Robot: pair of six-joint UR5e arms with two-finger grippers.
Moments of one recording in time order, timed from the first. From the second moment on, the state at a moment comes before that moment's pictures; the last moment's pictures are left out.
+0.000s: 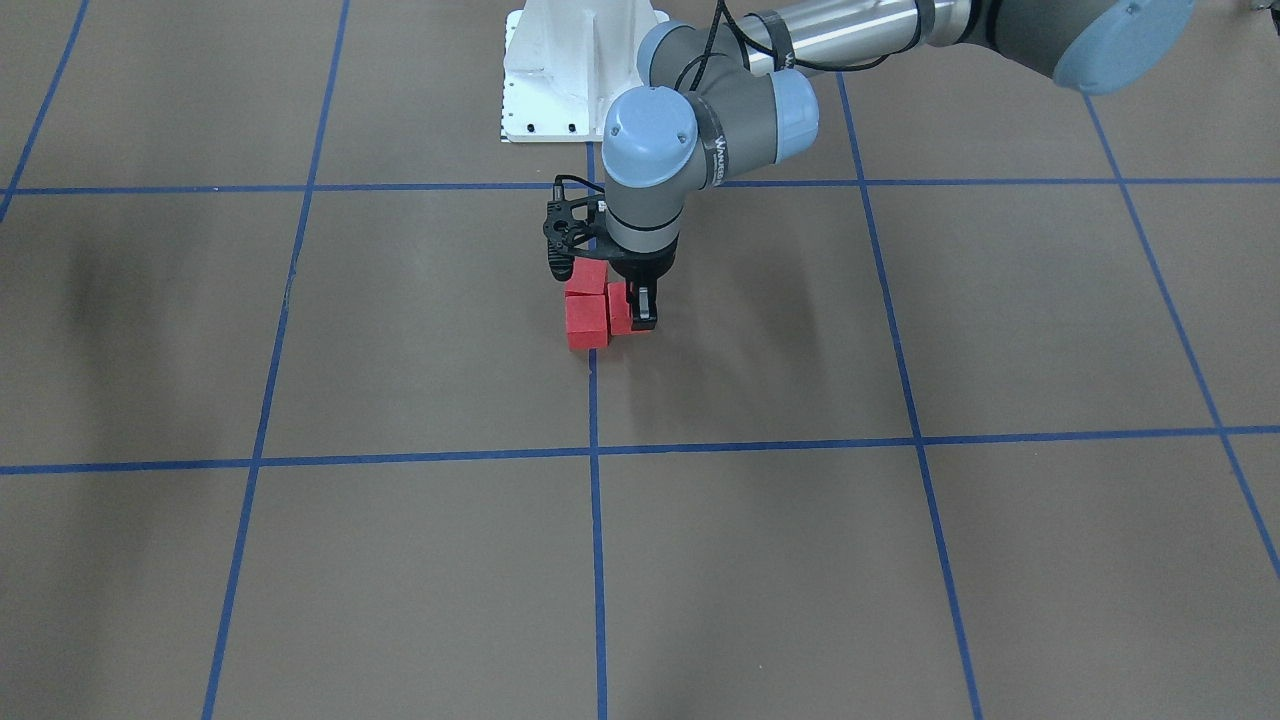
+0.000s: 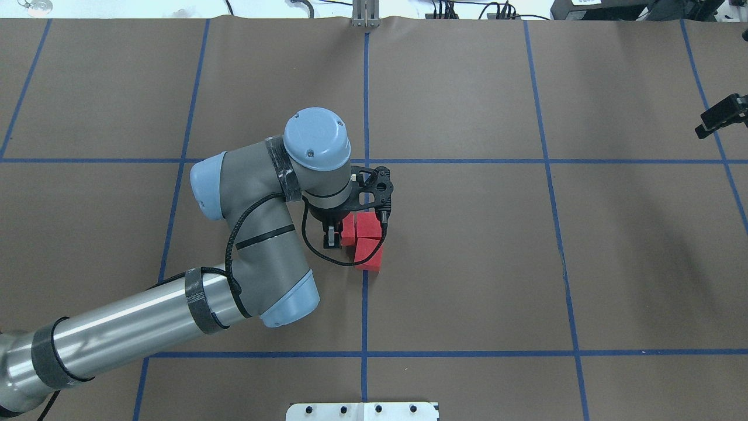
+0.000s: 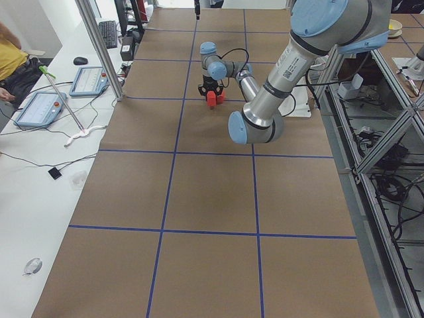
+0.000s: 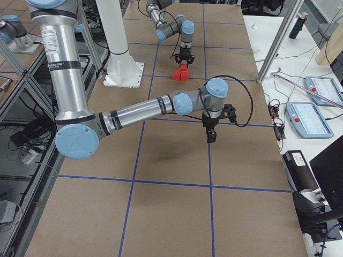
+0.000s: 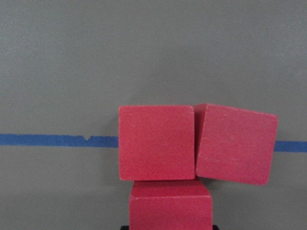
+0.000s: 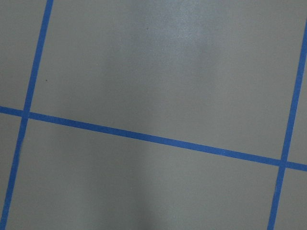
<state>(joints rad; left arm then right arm) -0.52 -2.40 -1.49 -1.55 -1.96 0.37 1.30 -1.42 1.75 -1.61 2.28 0.21</state>
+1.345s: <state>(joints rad) -0.52 -2.40 -1.46 -1.58 -1.96 0.36 1.30 -1.42 1.75 -1.61 2.28 0.21</state>
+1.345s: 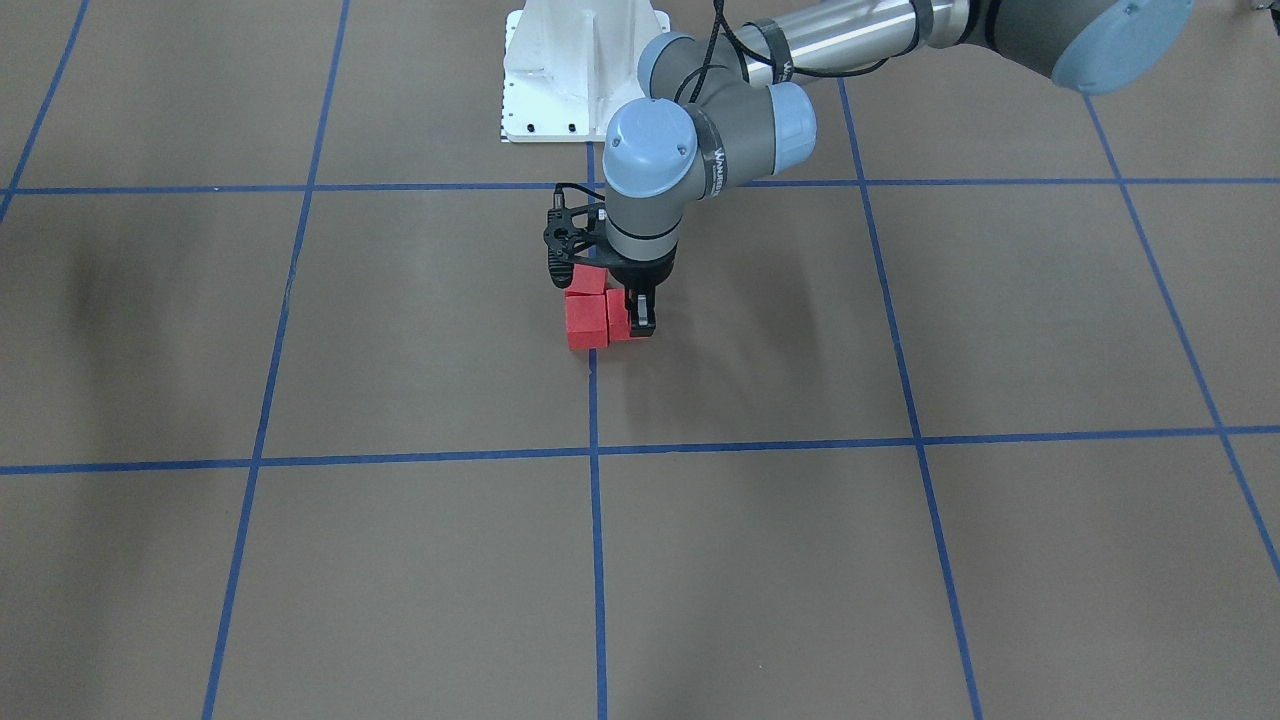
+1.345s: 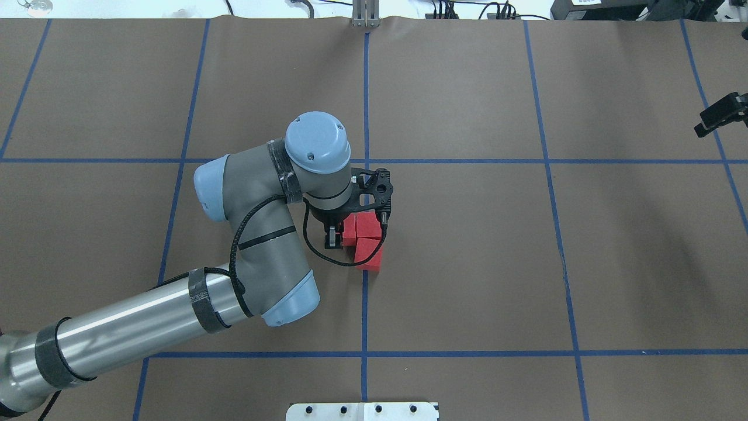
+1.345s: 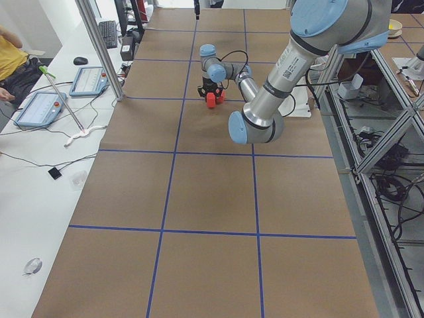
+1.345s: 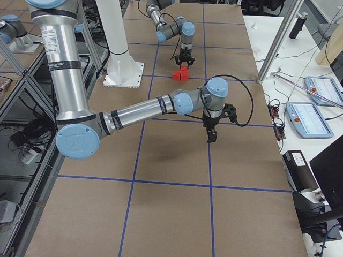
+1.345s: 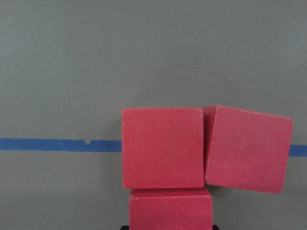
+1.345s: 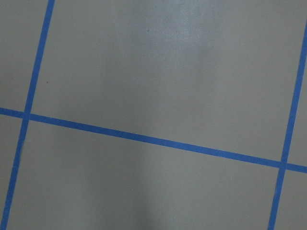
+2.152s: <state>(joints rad) -0.51 -2.40 -1.46 -1.59 -1.94 0.36 1.30 -1.41 1.75 -1.61 2.28 0.21</state>
